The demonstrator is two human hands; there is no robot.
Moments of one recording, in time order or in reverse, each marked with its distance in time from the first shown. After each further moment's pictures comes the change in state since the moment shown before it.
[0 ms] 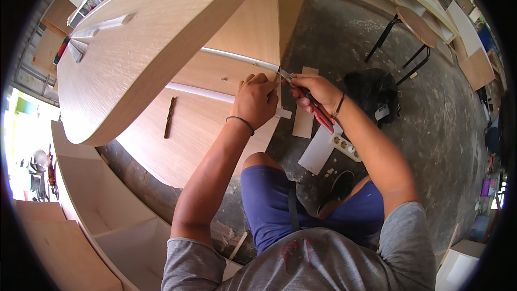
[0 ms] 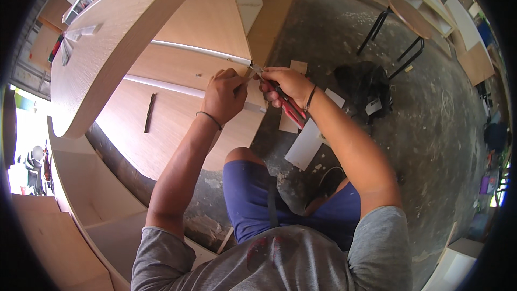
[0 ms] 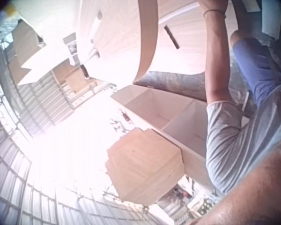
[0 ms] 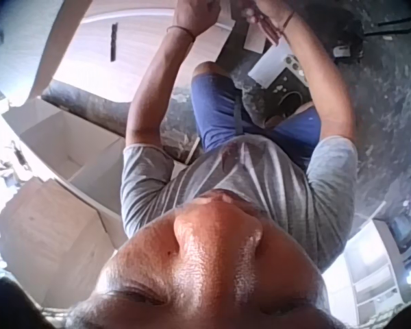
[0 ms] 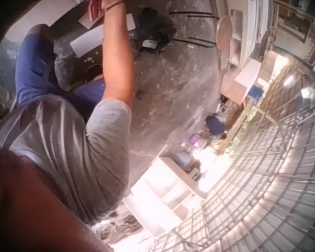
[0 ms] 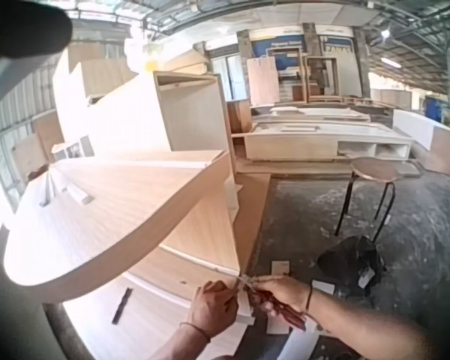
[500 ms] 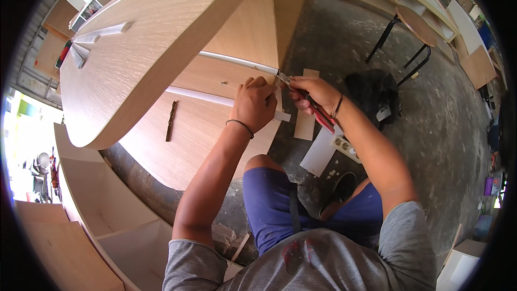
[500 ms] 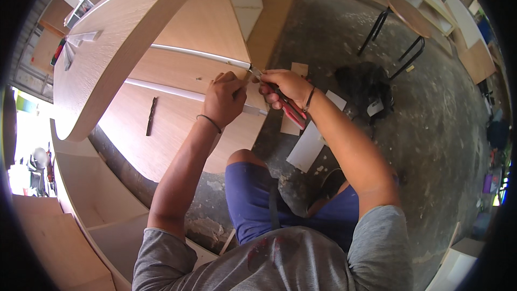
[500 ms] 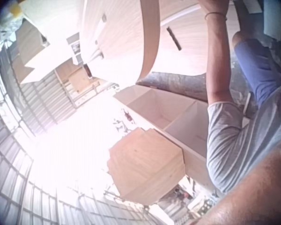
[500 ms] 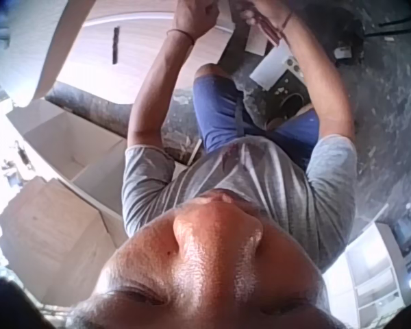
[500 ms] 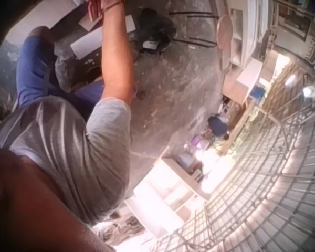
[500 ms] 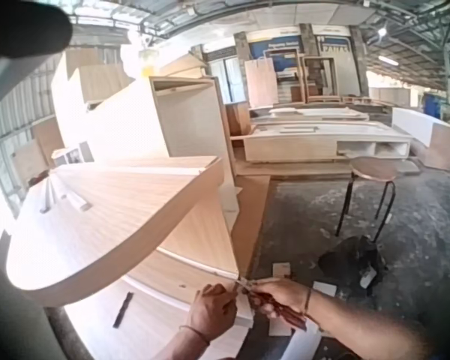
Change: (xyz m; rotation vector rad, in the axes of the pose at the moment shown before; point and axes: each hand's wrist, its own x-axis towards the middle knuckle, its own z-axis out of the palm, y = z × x) left_hand 0.000 0.001 0.002 -0.009 0.001 0.000; right_hand -0.001 0.000 -0.005 -0.008 -0.051 -0.019
